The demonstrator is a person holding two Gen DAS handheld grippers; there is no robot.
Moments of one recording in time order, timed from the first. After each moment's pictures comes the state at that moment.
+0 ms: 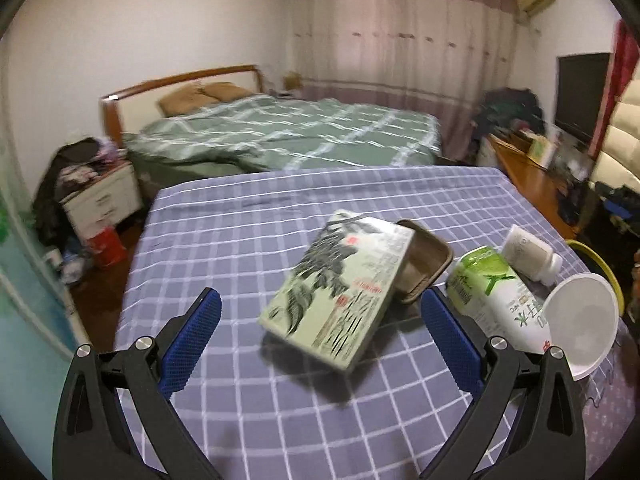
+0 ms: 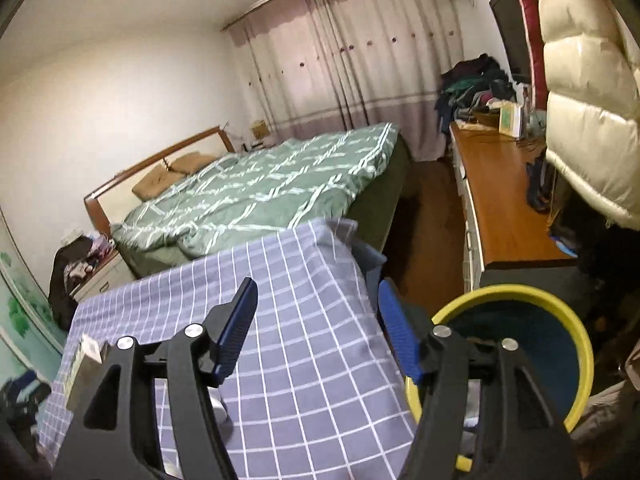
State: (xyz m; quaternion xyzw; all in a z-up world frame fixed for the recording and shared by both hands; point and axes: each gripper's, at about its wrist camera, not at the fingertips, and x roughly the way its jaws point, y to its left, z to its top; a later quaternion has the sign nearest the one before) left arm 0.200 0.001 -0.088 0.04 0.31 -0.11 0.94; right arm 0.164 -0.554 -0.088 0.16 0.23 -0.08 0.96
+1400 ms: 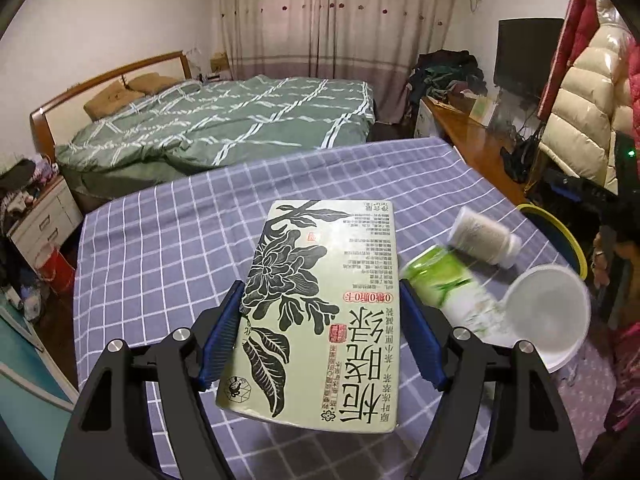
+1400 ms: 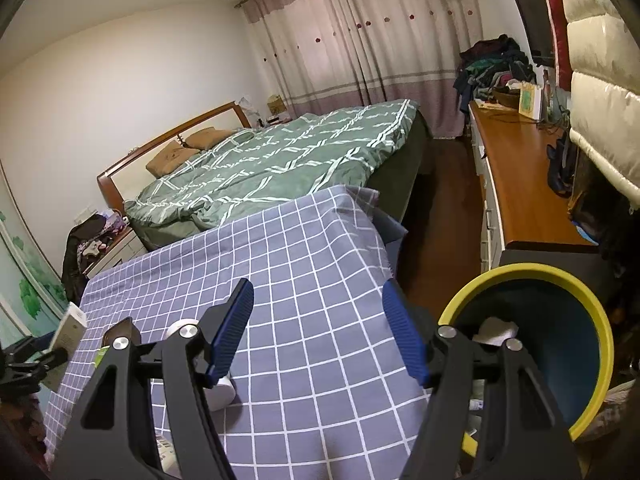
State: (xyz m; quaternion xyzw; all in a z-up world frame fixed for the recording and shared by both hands) left arm 0.233 -0.038 -0.078 0.08 0.35 -0.22 0.91; right arm 0.173 -0.545 -0.101 0.16 0.26 -0.05 0.95
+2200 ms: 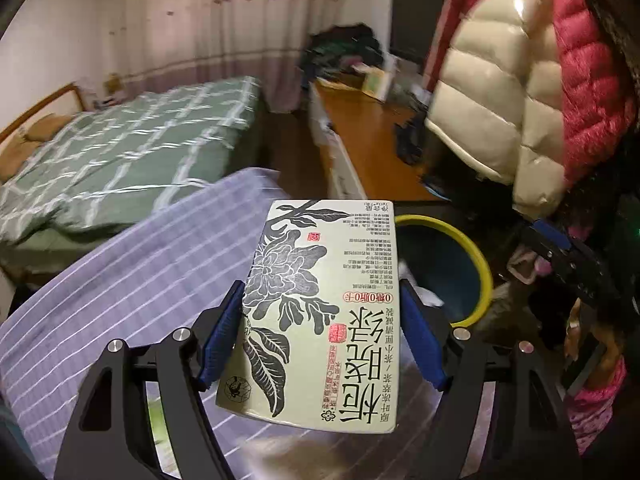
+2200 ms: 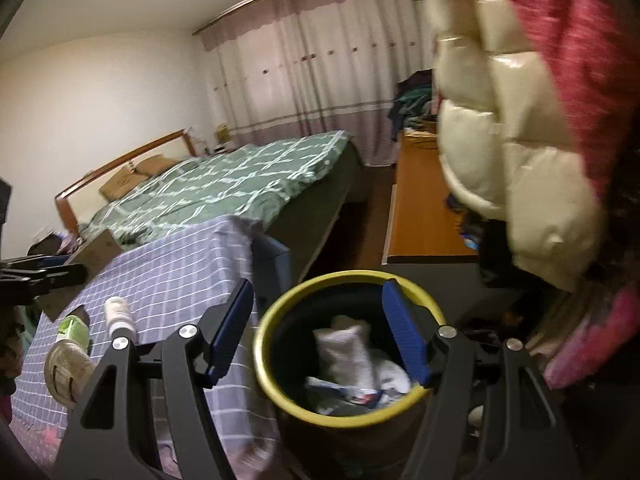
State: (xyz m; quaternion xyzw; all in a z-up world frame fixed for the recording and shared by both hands) left arm 0.207 -0.302 -0.013 0.14 0.37 -0.38 0.84; right arm 0.017 -0.655 -0.081 0.15 0.22 -0.16 0.95
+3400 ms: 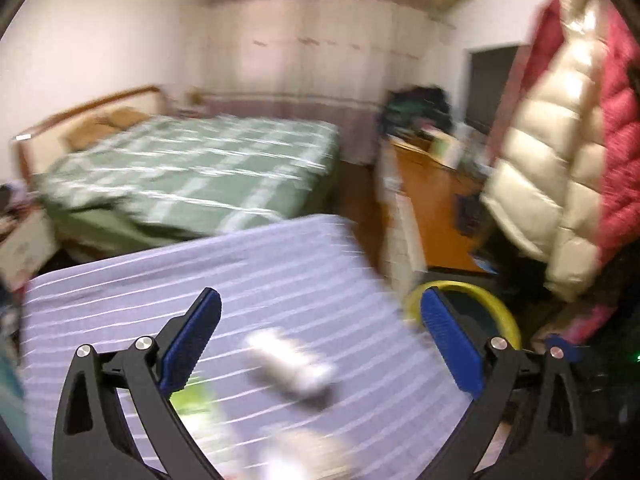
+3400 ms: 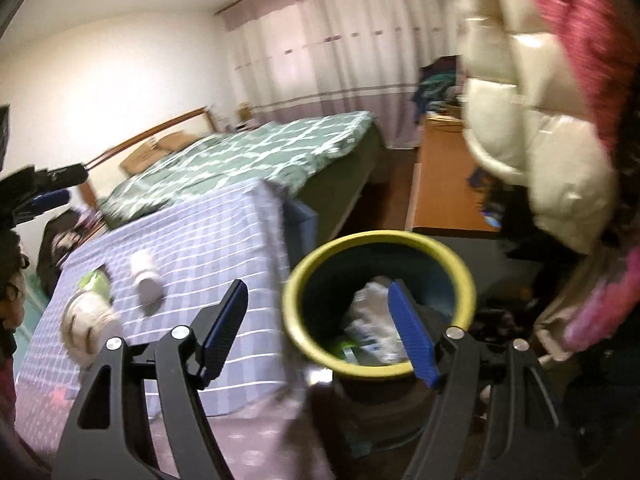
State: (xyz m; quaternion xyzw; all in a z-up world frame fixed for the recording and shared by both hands) left arm 0.185 -0.212 0.006 0.04 0.29 -0.22 0.93; right arm 0.020 -0.605 -0.103 0.13 0.26 -0.09 0.95
